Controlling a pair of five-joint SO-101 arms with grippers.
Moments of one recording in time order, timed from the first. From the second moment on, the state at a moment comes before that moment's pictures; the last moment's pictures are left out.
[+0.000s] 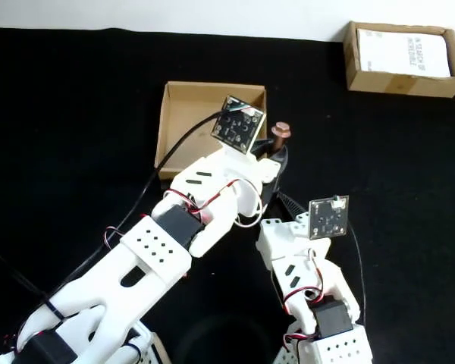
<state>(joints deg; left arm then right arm) 34.9 -31.0 44.3 11.9 11.9 -22.9 -102.1 96.2 31.7 -9.4</state>
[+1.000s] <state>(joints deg) 37.0 -30.5 40.8 16.5 11.8 -22.9 -102.3 96.2 31.7 -9.4</state>
